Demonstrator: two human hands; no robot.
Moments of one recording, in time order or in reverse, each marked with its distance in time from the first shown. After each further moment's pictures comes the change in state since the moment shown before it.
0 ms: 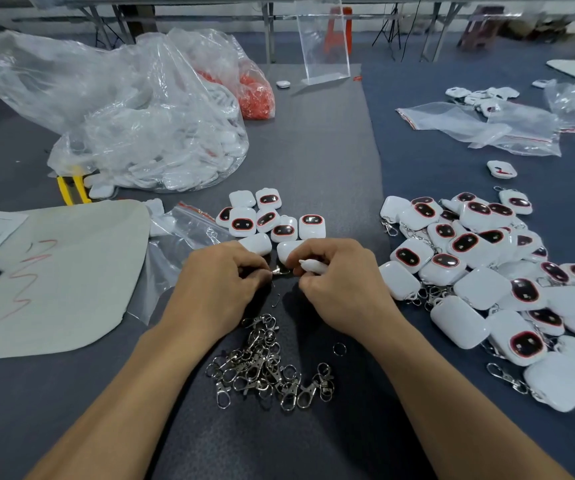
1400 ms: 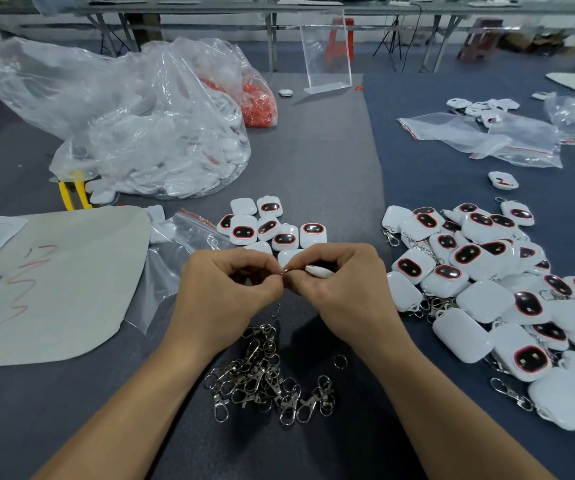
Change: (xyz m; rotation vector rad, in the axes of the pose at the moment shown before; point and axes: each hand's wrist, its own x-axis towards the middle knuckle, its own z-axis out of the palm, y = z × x) left_hand -0.009 0.015 0.002 -0.587 0.120 0.019; right_hand -0.001 -0.002 0.003 0.300 0.091 -0.067
